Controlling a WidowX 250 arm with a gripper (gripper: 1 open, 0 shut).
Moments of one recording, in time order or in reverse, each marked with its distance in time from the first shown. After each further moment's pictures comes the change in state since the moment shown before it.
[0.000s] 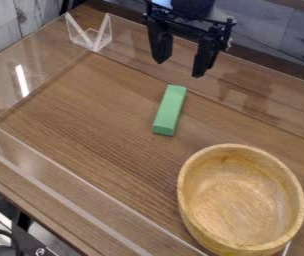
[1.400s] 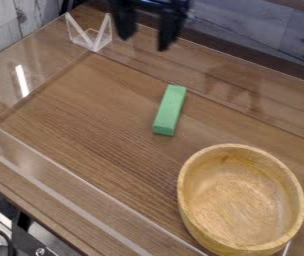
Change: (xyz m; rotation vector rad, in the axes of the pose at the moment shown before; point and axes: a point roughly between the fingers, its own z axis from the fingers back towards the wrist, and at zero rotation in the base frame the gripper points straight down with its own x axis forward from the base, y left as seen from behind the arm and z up) arm -0.013 0.054 0.021 -0.004 -0.079 0.092
